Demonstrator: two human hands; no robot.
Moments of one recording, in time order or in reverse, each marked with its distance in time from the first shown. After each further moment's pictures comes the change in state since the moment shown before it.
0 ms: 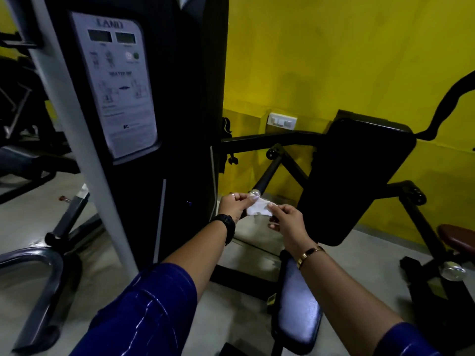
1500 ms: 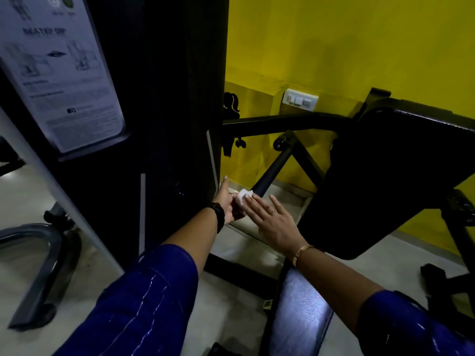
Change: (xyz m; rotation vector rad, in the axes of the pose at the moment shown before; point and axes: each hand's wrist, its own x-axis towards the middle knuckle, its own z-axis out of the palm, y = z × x) left_hand 0.131 -0.020 0.025 -0.207 0.014 -0.531; right_hand 0.157 0.056 -0.024 -1.722 -0.361 -1.186
